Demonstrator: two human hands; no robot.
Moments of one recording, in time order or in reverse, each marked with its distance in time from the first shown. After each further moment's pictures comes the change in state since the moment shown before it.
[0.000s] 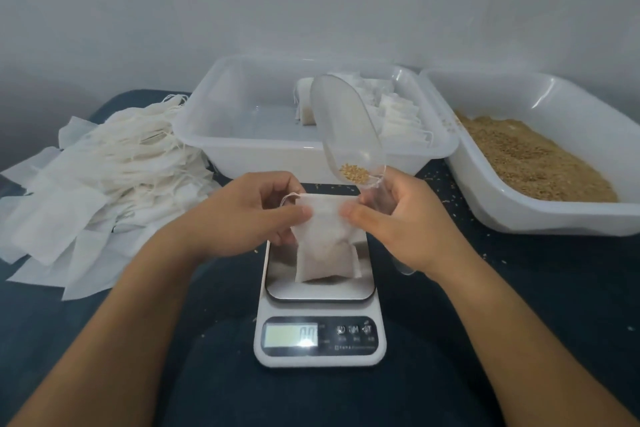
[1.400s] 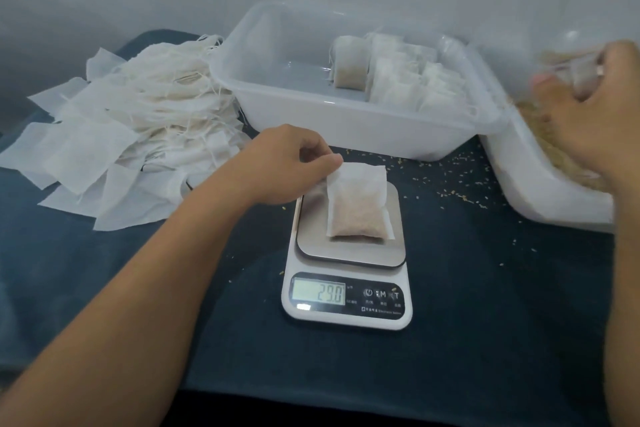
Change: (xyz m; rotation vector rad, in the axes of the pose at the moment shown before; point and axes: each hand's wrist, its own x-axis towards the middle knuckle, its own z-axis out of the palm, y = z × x) left_hand 0.015 -0.020 0.000 0.440 0.215 -0.004; right_hand 0.048 -0.002 -0.125 -0.597 0.528 0.048
